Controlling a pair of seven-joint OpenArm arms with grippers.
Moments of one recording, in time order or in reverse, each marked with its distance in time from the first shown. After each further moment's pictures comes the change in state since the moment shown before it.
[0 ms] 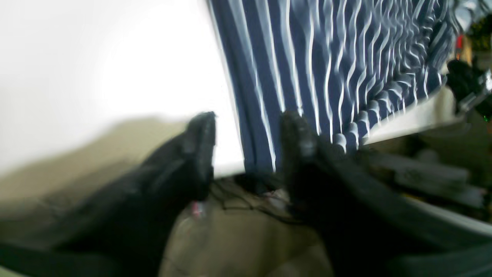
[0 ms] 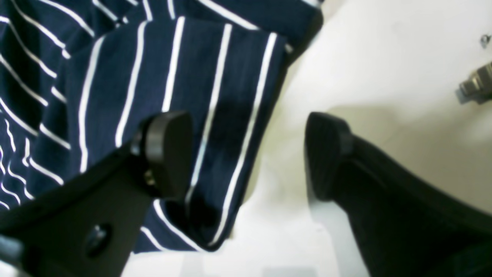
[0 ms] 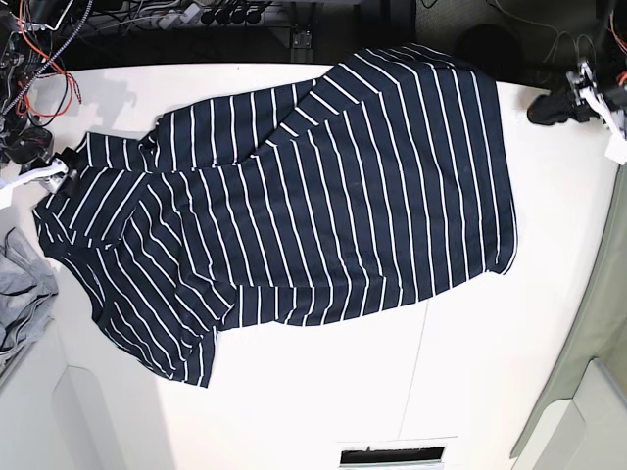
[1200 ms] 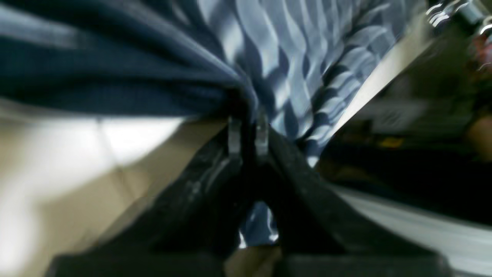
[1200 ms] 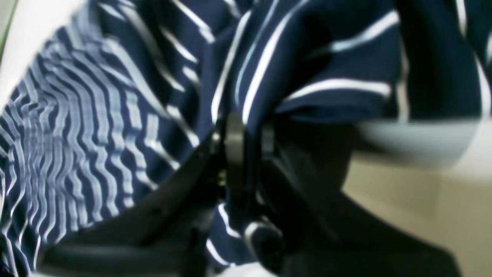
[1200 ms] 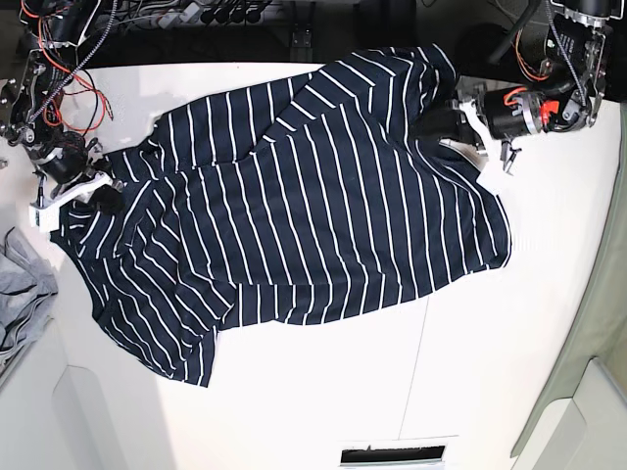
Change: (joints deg) left arm -14.0 8.0 24.4 2.5 7.2 0.0 -5.3; right arm 4.2 -3.0 -5.4 -3.7 6.8 13.9 0.1
